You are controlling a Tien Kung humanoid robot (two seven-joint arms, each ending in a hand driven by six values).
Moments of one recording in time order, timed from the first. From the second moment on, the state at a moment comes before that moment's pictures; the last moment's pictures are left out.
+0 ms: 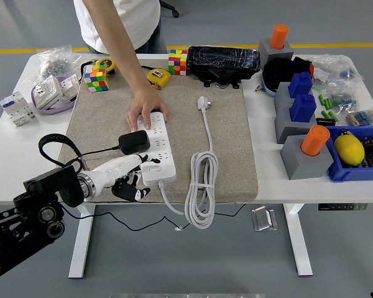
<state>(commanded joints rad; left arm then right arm) -0.43 0.47 -0.68 -1.55 1.58 -0.08 0.38 -0.07 -0.32 1.12 0.48 -0.80 -0.04 -0.06</state>
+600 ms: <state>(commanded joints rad) -0.44 0.45 -0.64 -1.48 1.56 -0.08 0.38 -0.08 -0.32 1.13 0.49 -0.80 -0.04 -0.07</state>
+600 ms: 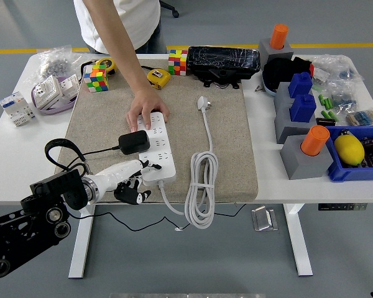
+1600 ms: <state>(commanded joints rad) -0.39 0.40 -0.68 -1.40 1.21 0.30 -0.07 -0.08 -0.32 1.14 0.49 -0.80 -0.04 -0.06</state>
